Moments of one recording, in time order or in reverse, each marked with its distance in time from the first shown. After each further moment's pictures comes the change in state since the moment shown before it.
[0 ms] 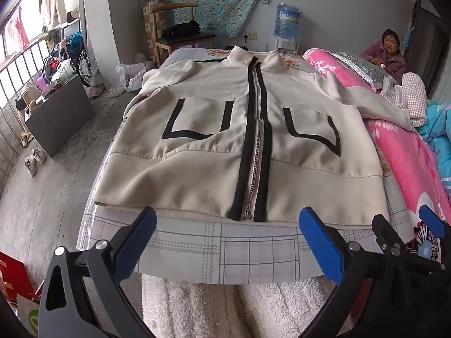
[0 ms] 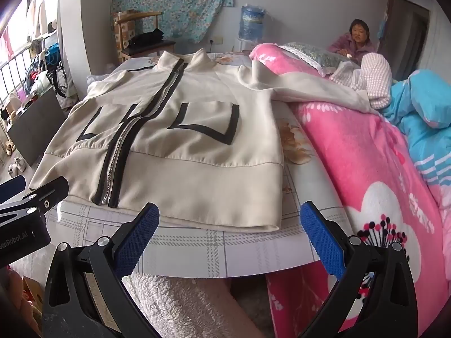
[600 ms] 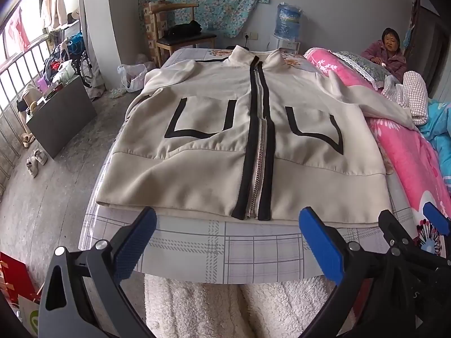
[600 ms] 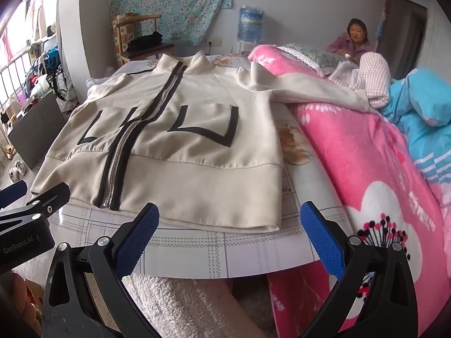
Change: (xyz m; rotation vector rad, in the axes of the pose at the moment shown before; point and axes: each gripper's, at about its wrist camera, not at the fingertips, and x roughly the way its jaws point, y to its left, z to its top) left arm 0.000 0.003 -0.002 0.006 0.000 0.008; right arm 0.000 0.001 -0.001 0.005 -0.008 -0.004
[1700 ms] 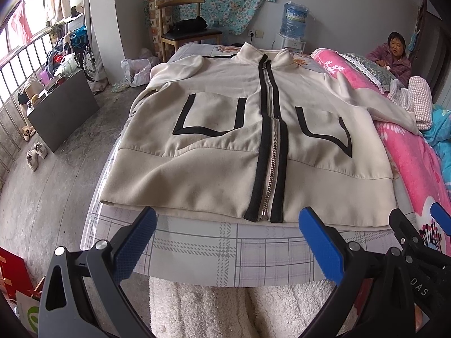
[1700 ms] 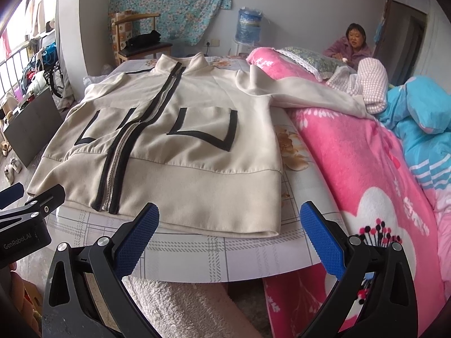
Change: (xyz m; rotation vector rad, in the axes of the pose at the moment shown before) left arm 0.010 0.015 0.000 -0.026 0.015 0.003; right arm -0.003 0.007 0.008 -0.009 -0.003 -0.026
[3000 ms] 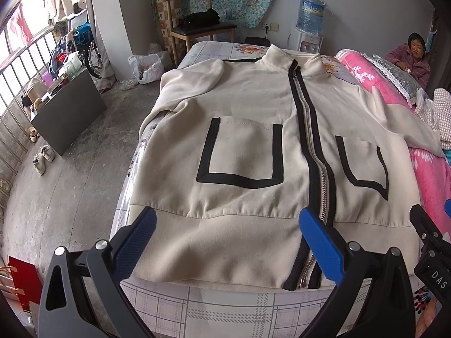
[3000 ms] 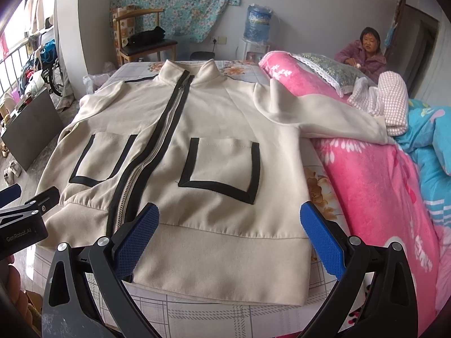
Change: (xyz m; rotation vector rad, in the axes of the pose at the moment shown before) left arm 0.054 0.039 0.085 -0.012 0.059 0.061; right arm 0.052 0.032 0.079 -0.026 0.032 0.012
